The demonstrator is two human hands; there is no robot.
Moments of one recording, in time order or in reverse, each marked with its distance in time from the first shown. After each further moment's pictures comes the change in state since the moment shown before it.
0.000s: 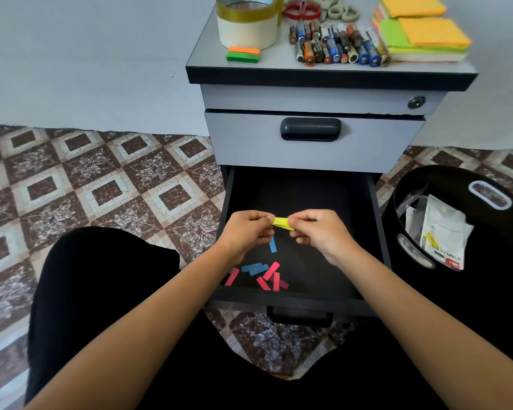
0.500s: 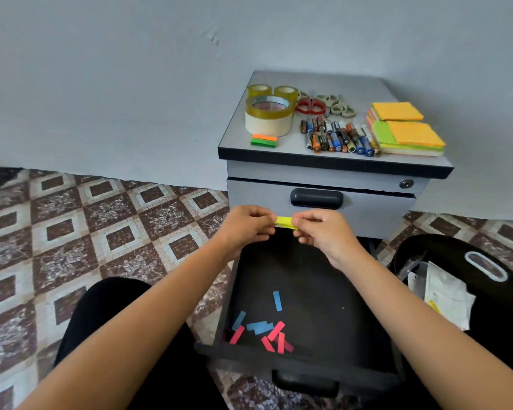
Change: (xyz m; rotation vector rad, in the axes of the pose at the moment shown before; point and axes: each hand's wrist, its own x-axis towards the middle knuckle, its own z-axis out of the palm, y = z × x) left_hand -0.005 0.108 -0.029 0.050 -0.009 0.228; right_hand 0.012 -0.104 -0.005 0.072 0.039 -0.185
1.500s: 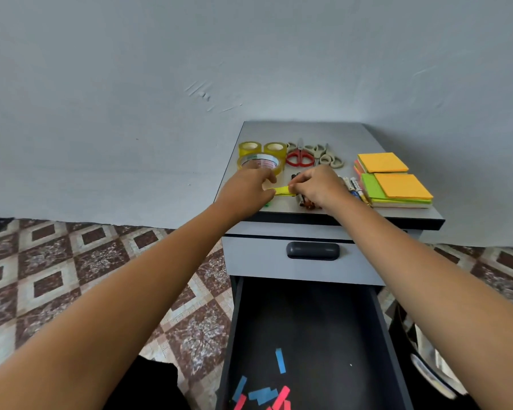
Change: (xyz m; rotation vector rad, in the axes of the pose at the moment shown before) left_hand 0.077 0.134 -0.015 1.038 0.216 0.607; right_hand 0.095 -0.142 -0.019 -0.578 0.142 -0.213
